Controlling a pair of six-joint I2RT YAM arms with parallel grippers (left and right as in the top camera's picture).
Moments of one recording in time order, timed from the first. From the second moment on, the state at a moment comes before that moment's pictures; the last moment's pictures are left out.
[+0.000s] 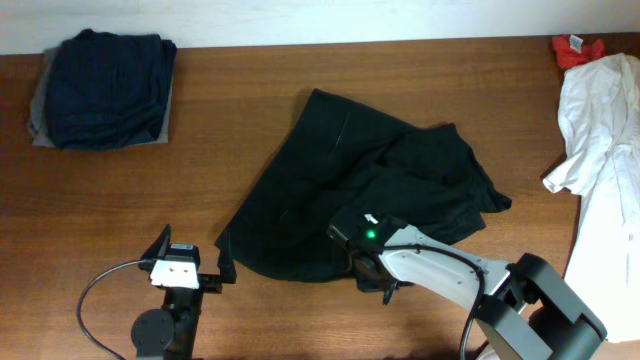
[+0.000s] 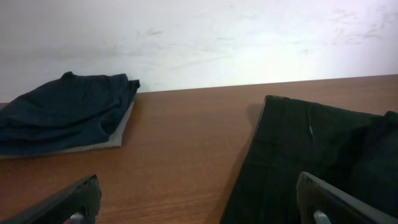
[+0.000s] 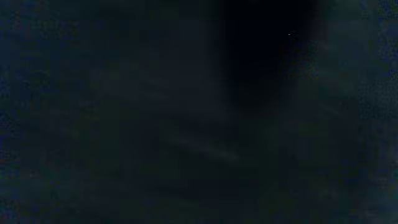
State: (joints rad) left arm -0.01 0.01 0.01 -0.07 0.09 0.03; right arm 0.75 1.68 0.88 -0.90 0.12 0.76
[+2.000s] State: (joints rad) left arm -0.01 0.03 0.08 0.09 0.67 -0.18; right arm 0.00 1.48 1.04 -1.30 -0.12 0.51
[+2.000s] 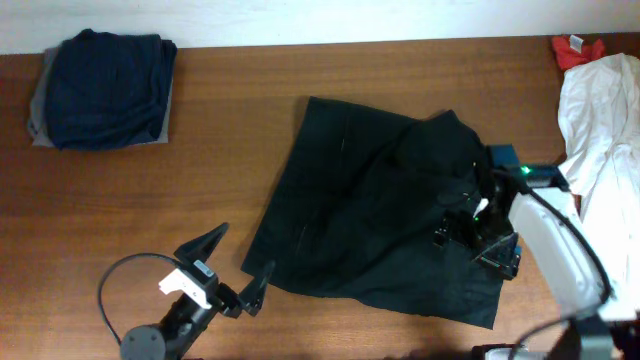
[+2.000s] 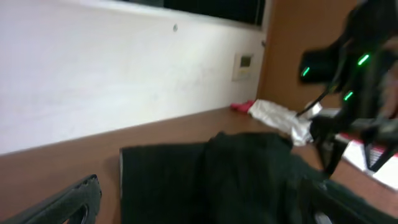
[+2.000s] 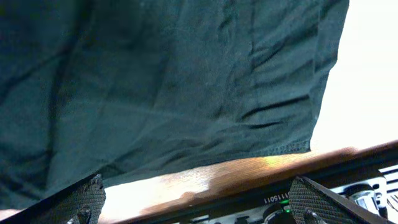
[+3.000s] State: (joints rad) left arm -0.31 1.45 1.36 -0.96 0.45 0.11; right arm 0.00 1.57 1.06 -0.96 -0.12 0.51
